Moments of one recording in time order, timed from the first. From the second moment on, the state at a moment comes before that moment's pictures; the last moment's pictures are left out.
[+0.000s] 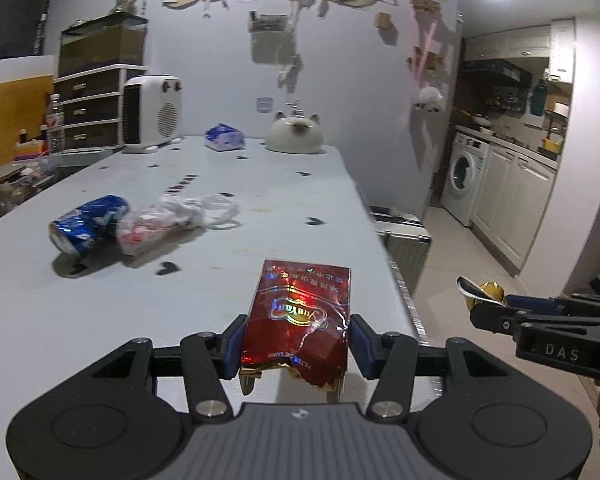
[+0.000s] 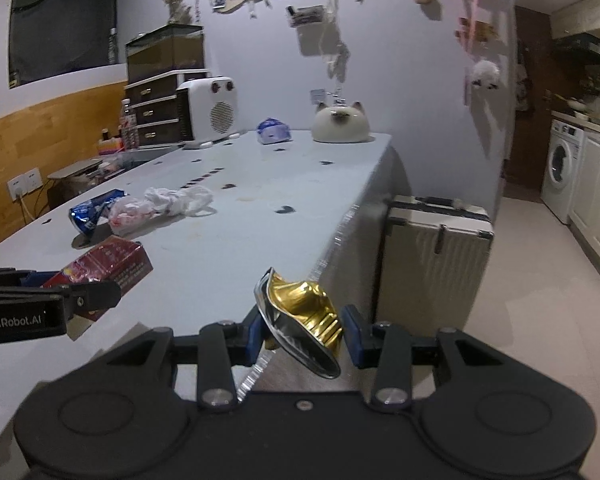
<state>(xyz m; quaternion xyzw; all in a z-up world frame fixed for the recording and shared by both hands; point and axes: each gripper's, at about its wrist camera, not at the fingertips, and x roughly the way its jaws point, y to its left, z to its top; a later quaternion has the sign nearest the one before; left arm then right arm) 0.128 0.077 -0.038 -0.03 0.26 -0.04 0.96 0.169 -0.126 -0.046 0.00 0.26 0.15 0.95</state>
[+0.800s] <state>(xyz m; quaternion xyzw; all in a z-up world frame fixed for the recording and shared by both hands) 0.110 -0.099 -0.080 -0.01 0.31 -0.17 0.93 0.108 -0.284 -0.091 0.05 0.28 0.04 0.96</state>
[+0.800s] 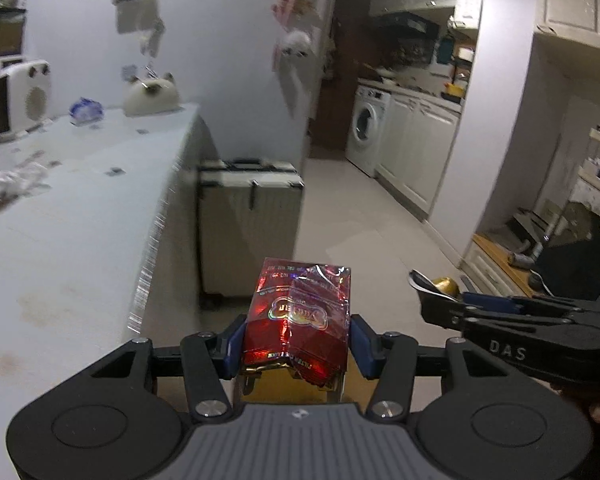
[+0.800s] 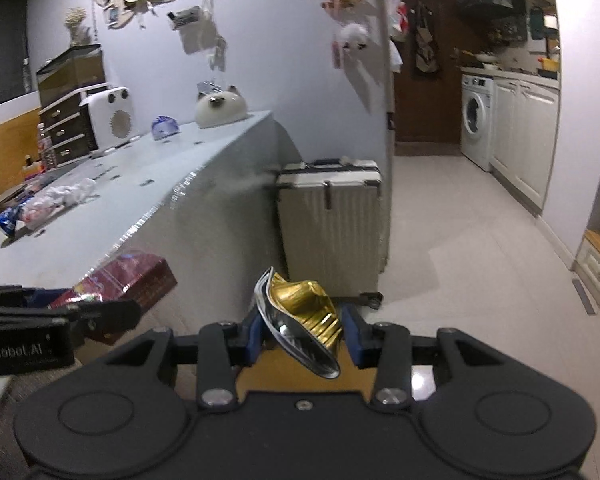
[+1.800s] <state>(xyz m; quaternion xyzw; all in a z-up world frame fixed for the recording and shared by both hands) 0.220 -0.157 -0.289 -0.05 0.58 -0.18 0.79 0.185 -0.323 -0.218 0.09 0.44 0.02 0.89</state>
